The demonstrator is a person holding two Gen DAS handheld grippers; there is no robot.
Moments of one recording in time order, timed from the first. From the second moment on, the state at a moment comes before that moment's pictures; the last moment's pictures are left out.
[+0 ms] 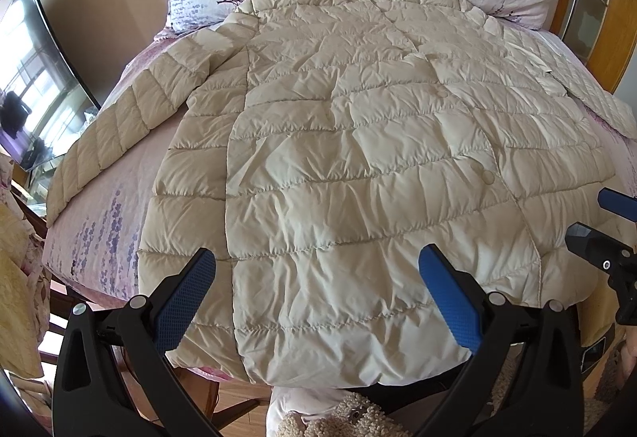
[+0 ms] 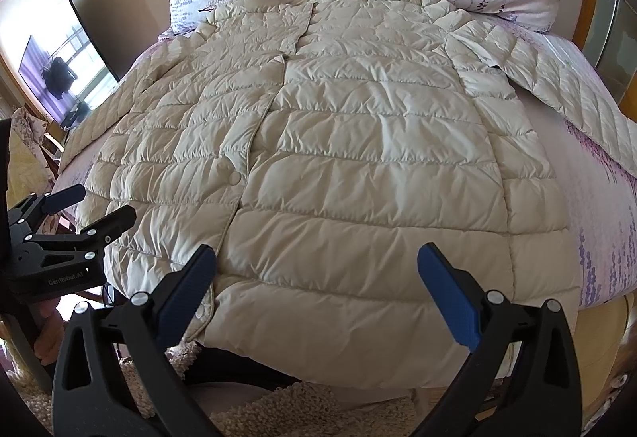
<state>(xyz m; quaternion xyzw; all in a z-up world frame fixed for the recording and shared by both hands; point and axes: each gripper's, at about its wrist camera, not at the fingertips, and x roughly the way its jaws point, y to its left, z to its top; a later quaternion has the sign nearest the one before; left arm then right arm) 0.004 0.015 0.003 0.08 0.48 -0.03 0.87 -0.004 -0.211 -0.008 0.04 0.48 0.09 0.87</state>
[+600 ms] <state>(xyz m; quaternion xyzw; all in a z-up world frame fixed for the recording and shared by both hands) 0.044 0.026 0.011 0.04 0.50 -0.08 0.86 0.028 -0.271 -0.003 0.19 0.40 0.13 0.89</state>
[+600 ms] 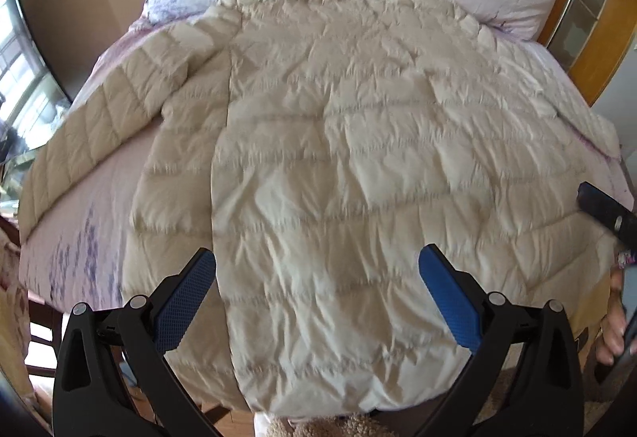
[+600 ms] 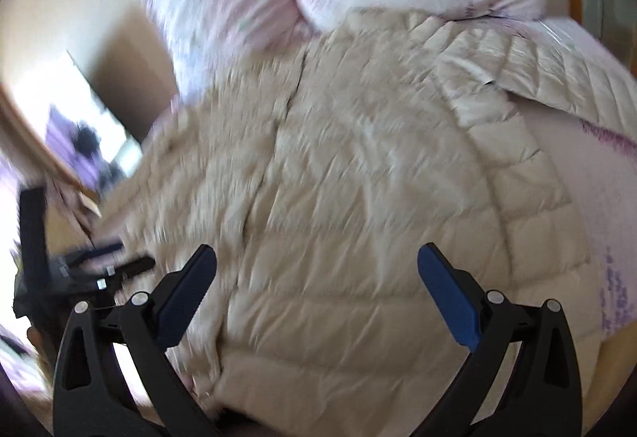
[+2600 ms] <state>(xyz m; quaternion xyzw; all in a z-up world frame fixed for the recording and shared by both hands) 0.207 0.014 0.006 -0.29 0.46 -0.33 0.77 0.187 -0.302 0.020 0.20 0.37 0.10 0.90</state>
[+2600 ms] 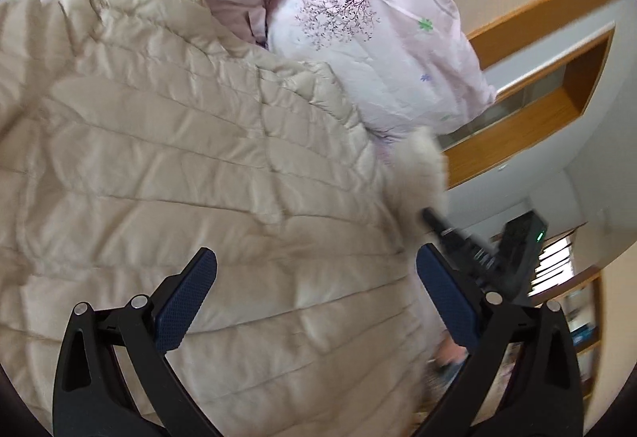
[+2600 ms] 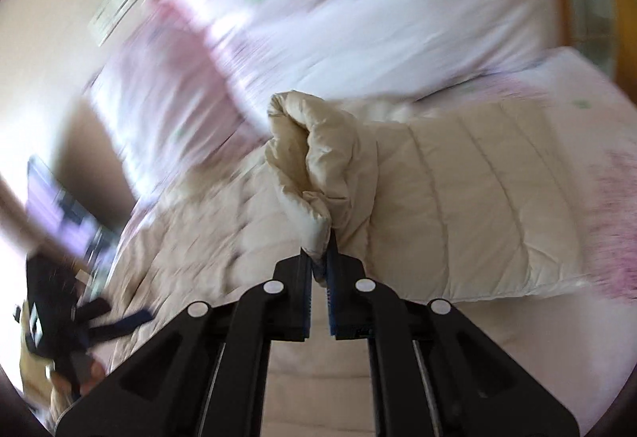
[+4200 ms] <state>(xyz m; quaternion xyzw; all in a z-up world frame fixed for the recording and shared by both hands) 0.264 0.060 0.009 -0.30 0.43 -0.21 0.82 0.177 -0.366 -0.035 0.43 0.34 0.00 0.84</state>
